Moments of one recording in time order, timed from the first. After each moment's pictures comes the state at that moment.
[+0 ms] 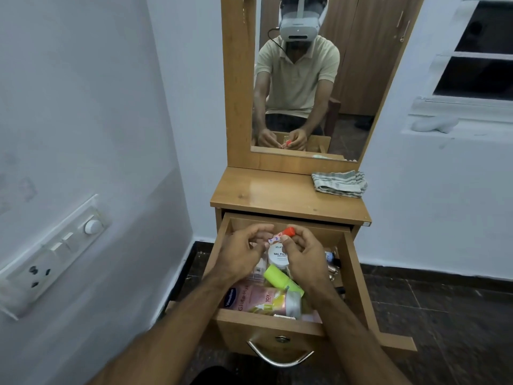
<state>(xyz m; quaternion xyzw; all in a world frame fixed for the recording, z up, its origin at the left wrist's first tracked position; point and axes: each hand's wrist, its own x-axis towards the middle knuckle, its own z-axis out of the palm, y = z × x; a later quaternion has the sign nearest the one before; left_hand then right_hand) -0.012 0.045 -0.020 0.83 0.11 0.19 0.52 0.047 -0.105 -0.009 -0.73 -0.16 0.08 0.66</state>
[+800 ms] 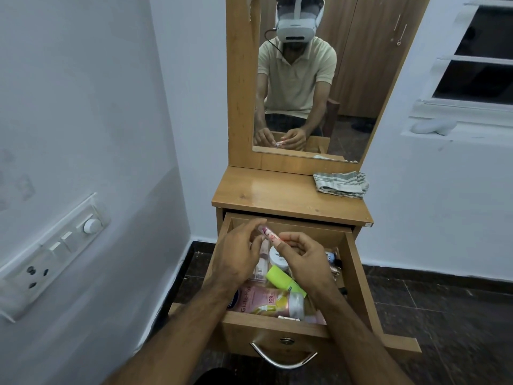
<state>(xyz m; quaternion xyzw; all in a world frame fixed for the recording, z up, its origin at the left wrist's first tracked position) -0.027 0.041 -0.005 0.89 0.15 0.28 0.33 0.040 -0.109 -0.008 -0.74 -0.19 0.10 0.63</state>
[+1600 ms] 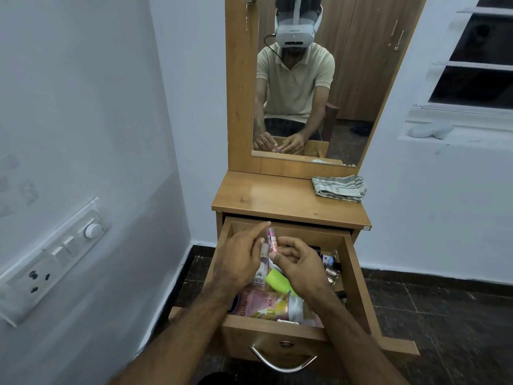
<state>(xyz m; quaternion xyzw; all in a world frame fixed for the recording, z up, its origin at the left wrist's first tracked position) -0.029 0.039 -0.005 0.91 0.13 0.26 0.31 0.041 -0.108 -0.015 -0.76 -0.21 0.14 0.60</state>
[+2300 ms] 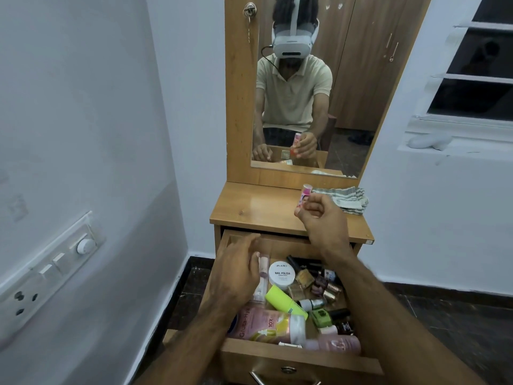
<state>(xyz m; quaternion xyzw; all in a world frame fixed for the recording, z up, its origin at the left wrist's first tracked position) -0.024 0.040 -0.006 0.90 0.18 0.29 0.28 0.116 -0.094 0.061 -0.79 -0.21 -0.05 0.58</state>
